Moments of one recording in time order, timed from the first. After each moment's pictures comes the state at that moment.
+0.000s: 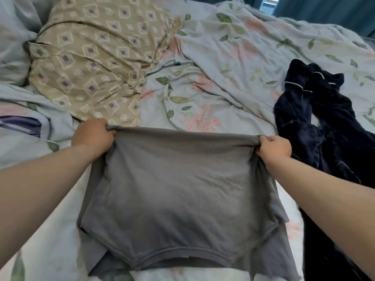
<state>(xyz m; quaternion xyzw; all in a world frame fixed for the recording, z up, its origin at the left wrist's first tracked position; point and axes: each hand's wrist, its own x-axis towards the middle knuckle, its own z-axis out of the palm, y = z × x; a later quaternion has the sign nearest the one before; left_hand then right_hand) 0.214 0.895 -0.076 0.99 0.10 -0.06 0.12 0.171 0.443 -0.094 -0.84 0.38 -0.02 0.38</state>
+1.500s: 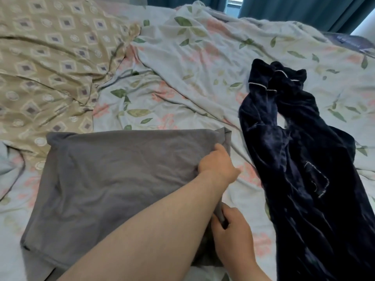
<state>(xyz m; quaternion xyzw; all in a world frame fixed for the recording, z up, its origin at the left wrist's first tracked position) 0.180 0.501 -0.090 0.93 -0.09 -0.26 0.25 0.016 0.487 -0.101 -0.86 0.28 0.07 0.43</state>
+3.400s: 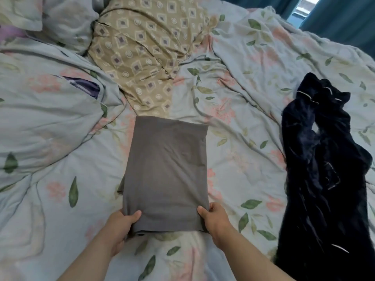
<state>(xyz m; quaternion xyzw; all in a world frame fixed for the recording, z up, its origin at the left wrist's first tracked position) -0.096 0.864 -0.104 0.55 0.49 -0.25 0.63 -0.064 0.616 -0.100 -0.74 0.35 0.31 0.48</state>
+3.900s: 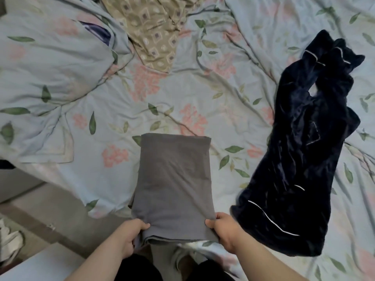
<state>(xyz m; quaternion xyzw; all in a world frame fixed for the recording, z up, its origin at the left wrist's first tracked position) -0.309 0.760 -0.030 0.38 0.63 -0.37 0.57 -0.254 0.499 -0.040 -0.62 0.42 0.48 0.45</state>
